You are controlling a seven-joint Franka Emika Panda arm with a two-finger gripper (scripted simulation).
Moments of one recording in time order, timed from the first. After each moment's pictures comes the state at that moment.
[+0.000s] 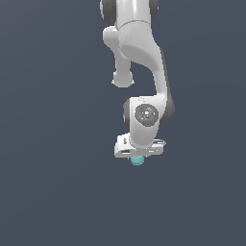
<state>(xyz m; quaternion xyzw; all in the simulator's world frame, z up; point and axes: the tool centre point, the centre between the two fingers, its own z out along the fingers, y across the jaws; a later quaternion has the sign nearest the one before) 0.068 0.065 0.067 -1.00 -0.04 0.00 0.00</state>
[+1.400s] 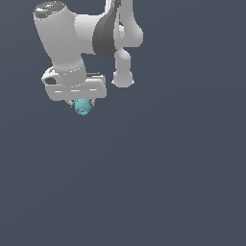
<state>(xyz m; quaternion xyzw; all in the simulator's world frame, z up) -0.065 -0.161 0.263 -1.00 -0.04 0.00 0.00</state>
